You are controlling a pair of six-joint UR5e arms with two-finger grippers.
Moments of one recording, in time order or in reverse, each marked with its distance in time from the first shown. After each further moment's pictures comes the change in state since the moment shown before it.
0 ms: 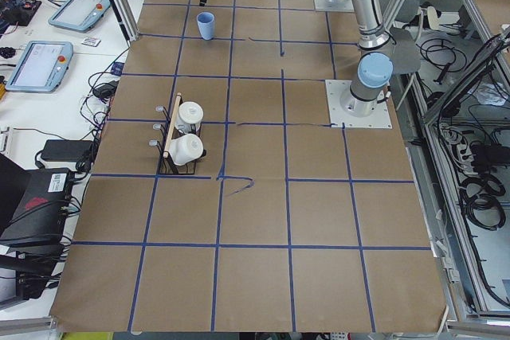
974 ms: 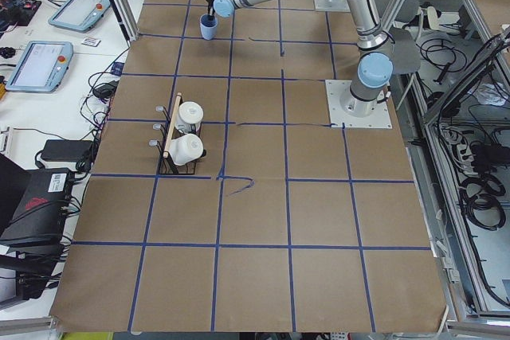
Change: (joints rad) left arm 0.003 -0.174 -0.134 0.266 -0.116 0.061; right arm -0.275 -0.082 0.006 0.238 -0.065 -0.310
